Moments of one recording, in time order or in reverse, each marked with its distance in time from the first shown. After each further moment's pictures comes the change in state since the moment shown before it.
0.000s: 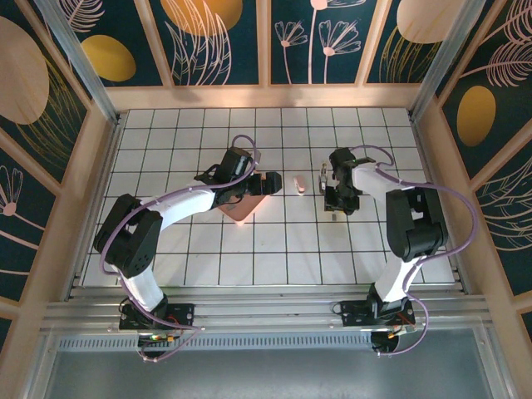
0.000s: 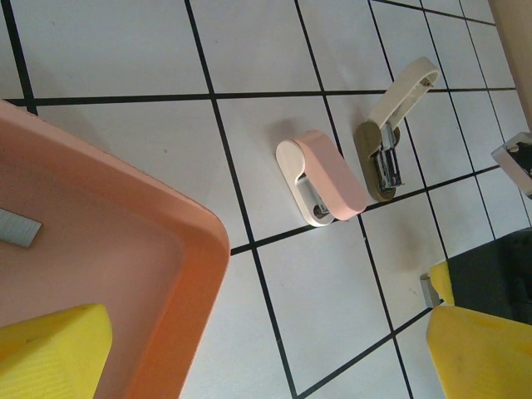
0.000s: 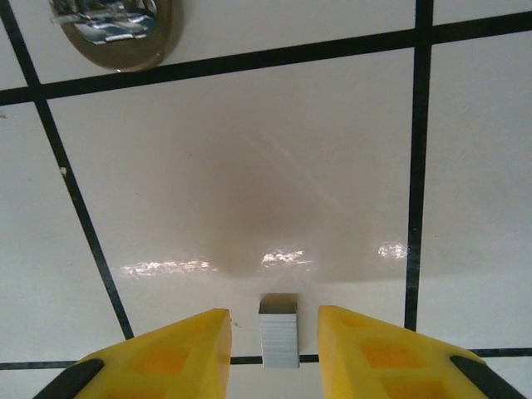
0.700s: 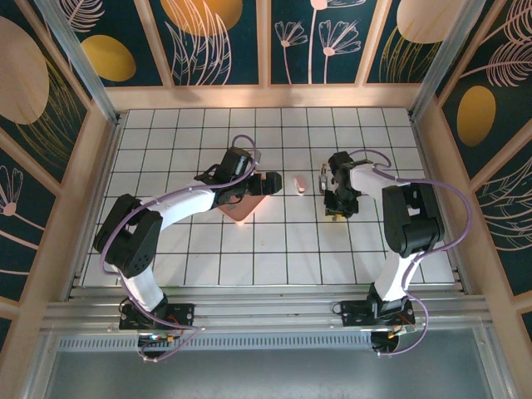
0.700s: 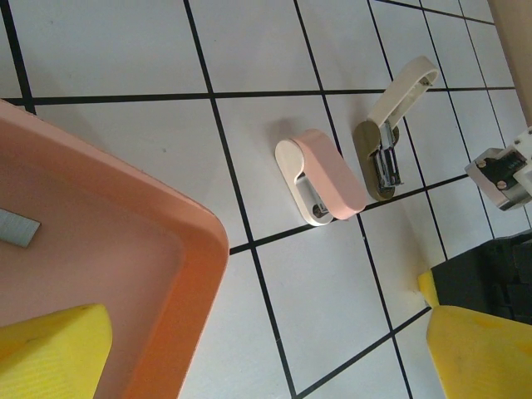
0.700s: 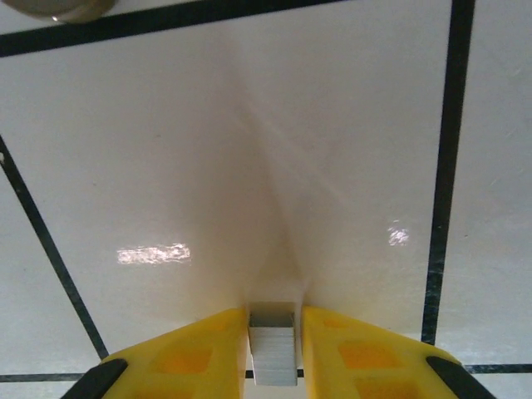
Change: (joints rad) left arm 0.000 0.000 0.000 0.000 0.000 0.000; right arm -0.004 0.037 -0.014 0.001 -0.015 0.000
